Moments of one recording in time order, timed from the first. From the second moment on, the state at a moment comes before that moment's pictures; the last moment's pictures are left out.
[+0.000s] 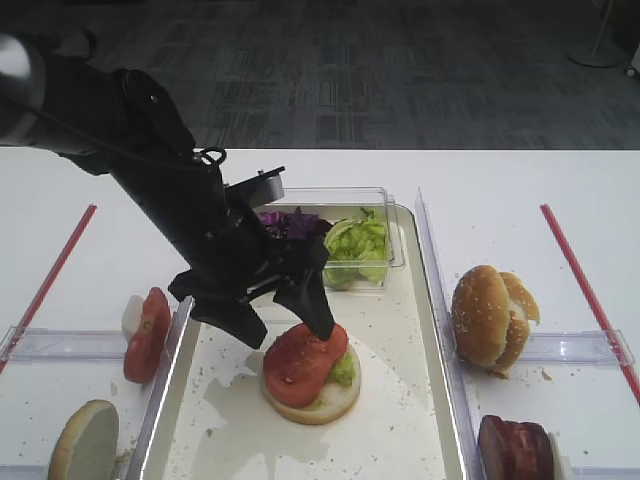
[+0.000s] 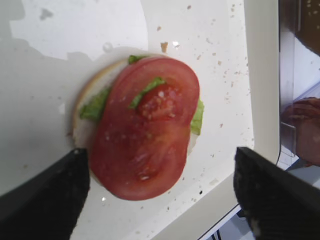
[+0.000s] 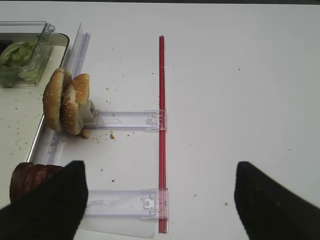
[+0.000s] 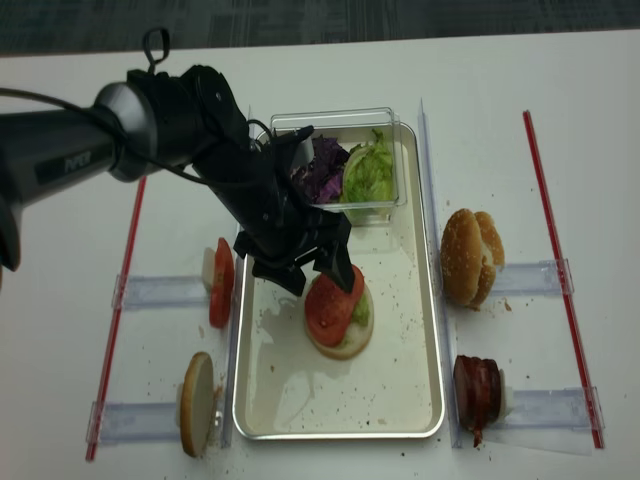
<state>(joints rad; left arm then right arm) -0.44 1.91 -1.23 -0.69 0.99 0.25 -0.07 -0.02 -0.48 0.08 1.13 -0.07</state>
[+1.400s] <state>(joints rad) -0.44 1.59 -1.23 -0.65 1.06 0.17 -0.07 -0.02 -0.48 0.08 1.13 -0.07</state>
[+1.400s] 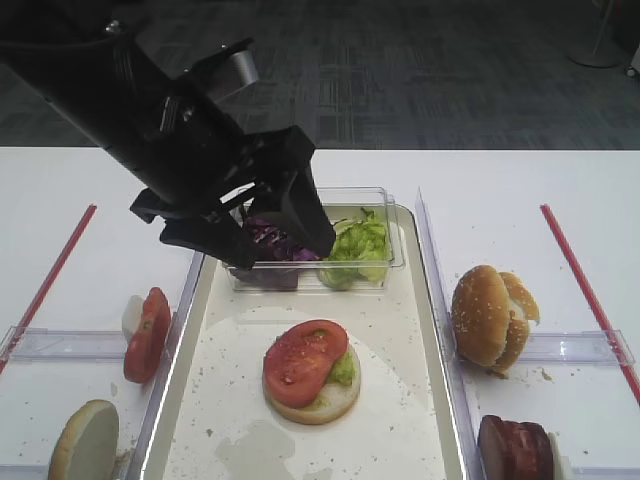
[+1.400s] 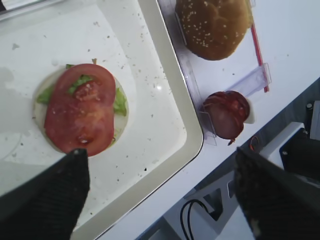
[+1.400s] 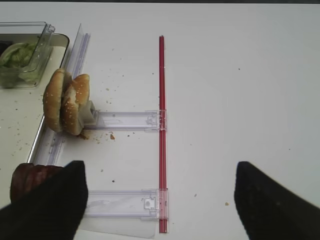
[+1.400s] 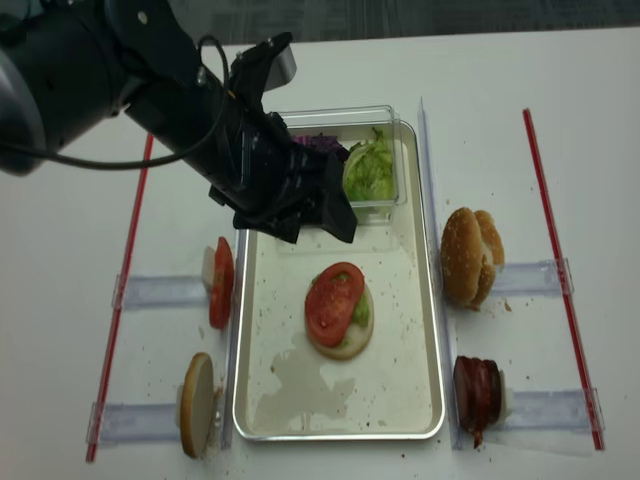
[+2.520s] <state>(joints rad) -0.43 1.58 -1.23 0.04 1.22 -0.15 -0.07 -0.02 -0.48 0.08 1.13 -0.07</state>
